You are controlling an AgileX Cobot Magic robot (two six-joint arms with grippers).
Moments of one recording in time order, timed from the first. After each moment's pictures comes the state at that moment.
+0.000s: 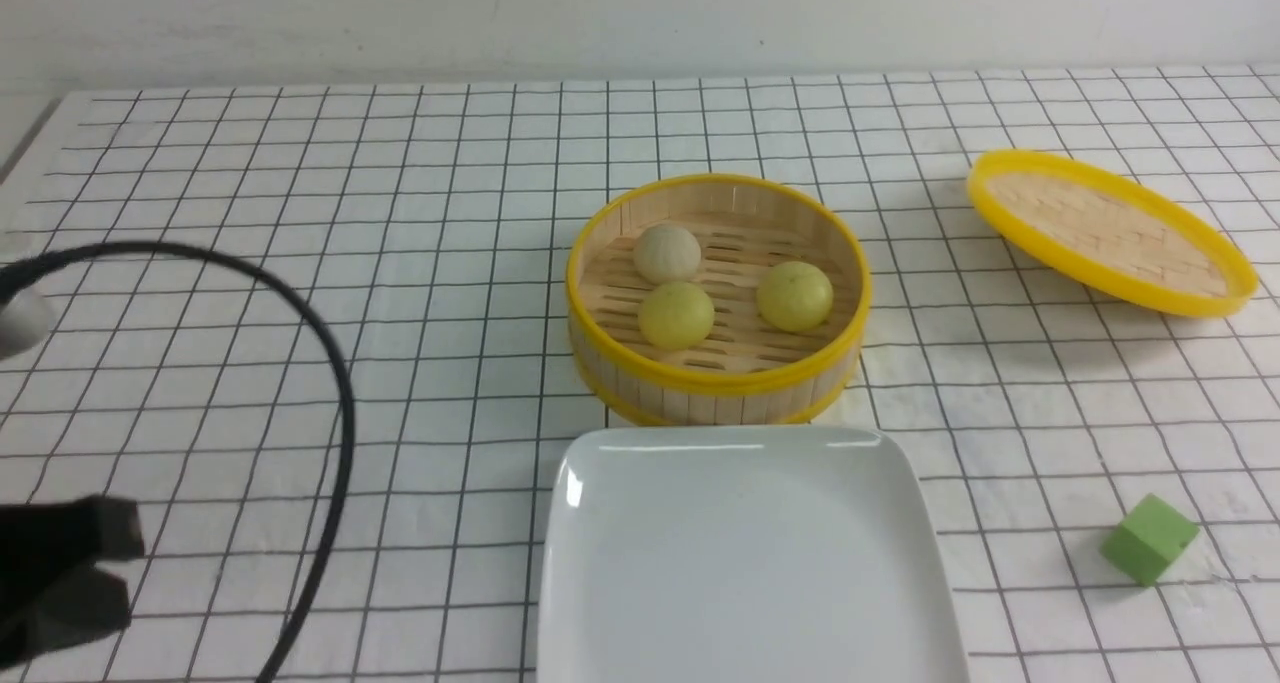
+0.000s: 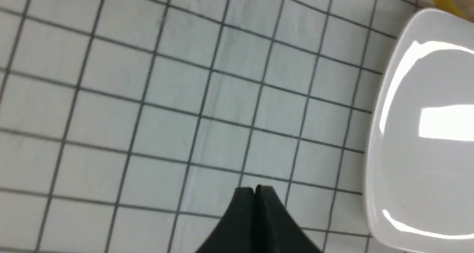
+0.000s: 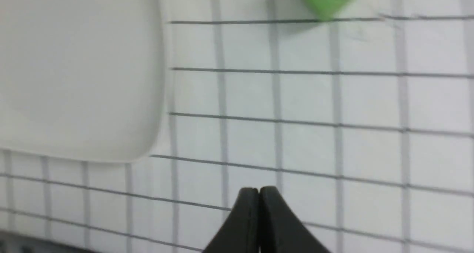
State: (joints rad) right arm 0.01 0.95 -0.78 0.46 1.14 -0.17; left arm 0.05 0.86 -0.77 -0.27 1.07 -0.10
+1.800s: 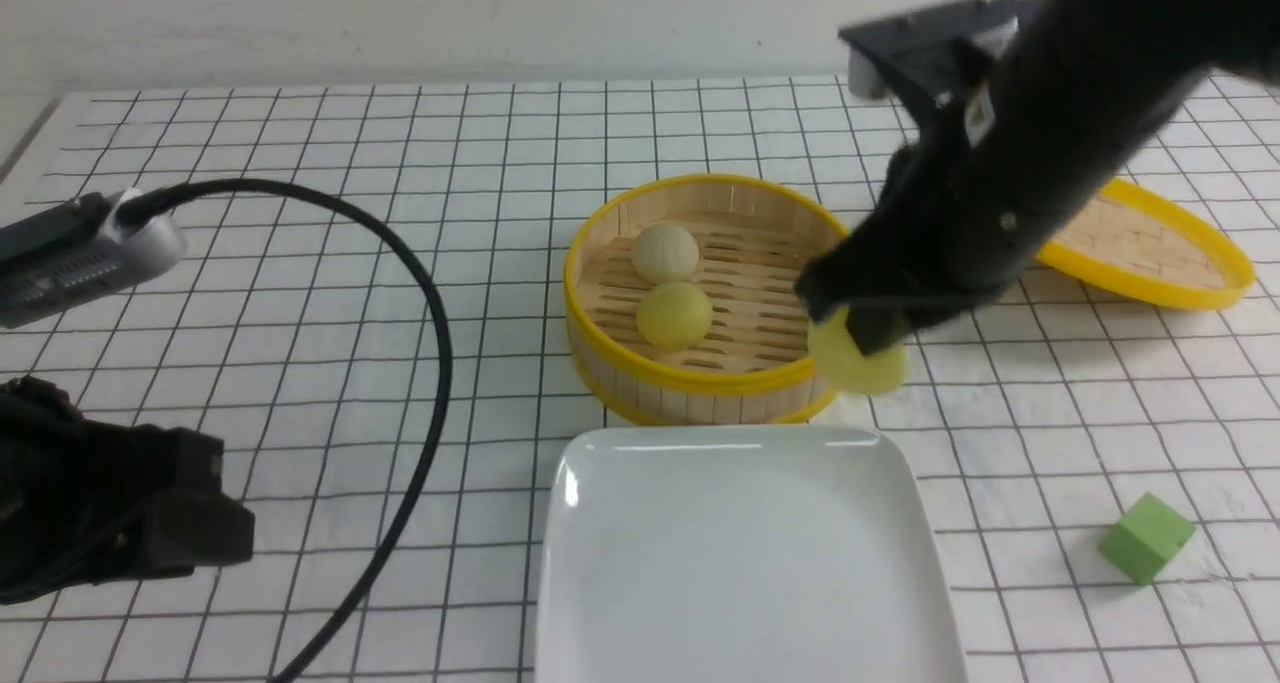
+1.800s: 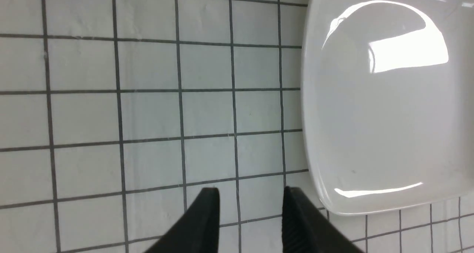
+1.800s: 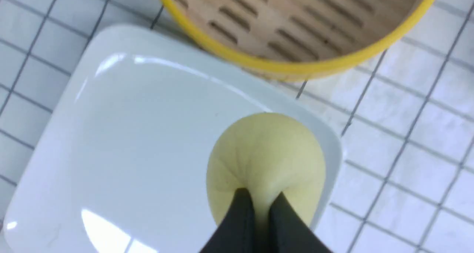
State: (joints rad) right arm 0.58 1.63 -1.42 0.12 1.02 0.11; left arm 0.05 1.00 -0.83 -0.43 1.09 0.16
